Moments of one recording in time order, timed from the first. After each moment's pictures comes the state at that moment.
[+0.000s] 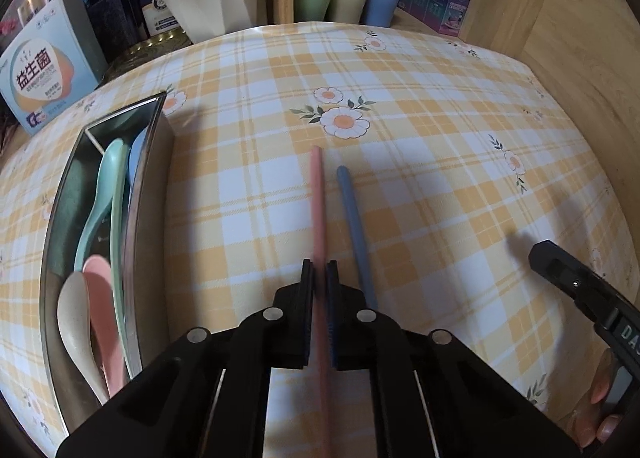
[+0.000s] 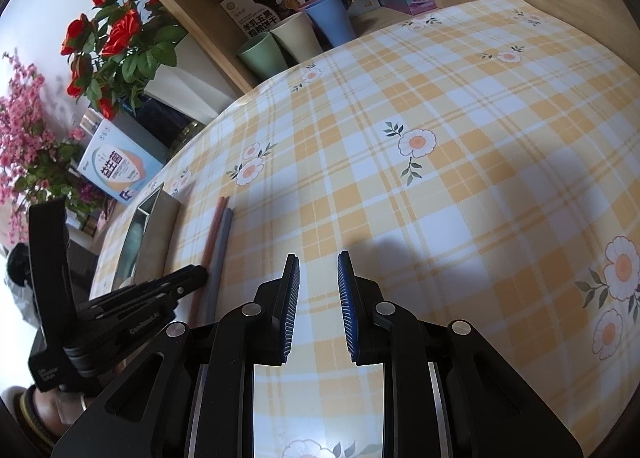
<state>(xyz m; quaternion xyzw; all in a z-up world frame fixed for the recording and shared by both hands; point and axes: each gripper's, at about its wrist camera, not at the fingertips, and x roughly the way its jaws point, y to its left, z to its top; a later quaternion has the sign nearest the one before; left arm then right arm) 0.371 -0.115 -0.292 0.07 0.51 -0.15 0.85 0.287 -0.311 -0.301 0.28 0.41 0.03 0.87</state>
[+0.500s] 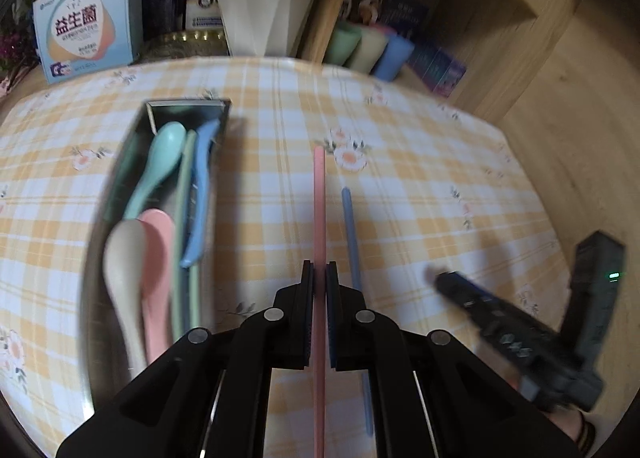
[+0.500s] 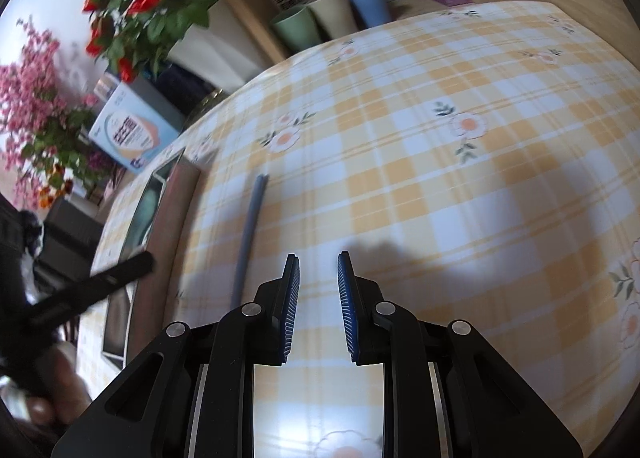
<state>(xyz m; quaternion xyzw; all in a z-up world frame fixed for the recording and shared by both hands) 0.332 -0.057 -0.235 -0.05 0.47 -0.16 0.86 0.292 -0.273 -0.298 0.24 0.43 0.07 0.86</state>
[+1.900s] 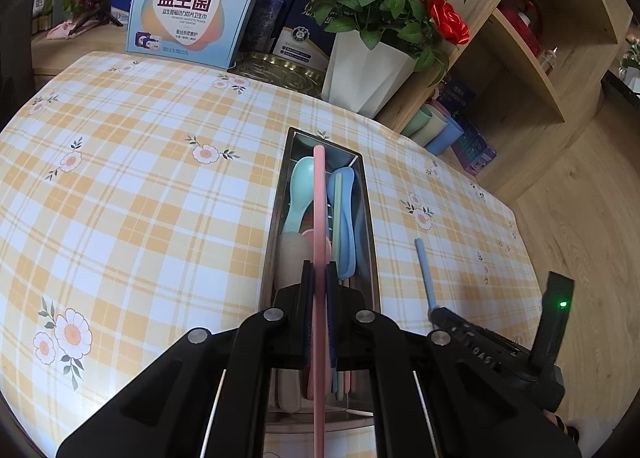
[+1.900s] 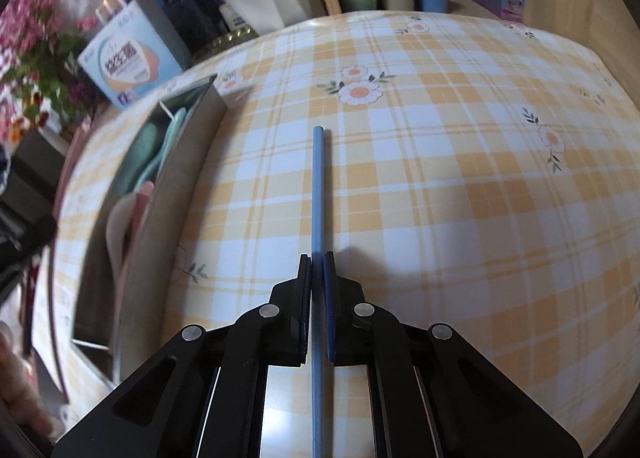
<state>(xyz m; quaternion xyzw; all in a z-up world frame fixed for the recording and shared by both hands) 0.312 0.081 -0.224 -0.17 0.42 -0.11 0.88 0.315 -0.183 -0.295 0.15 0.48 0.06 0.86</state>
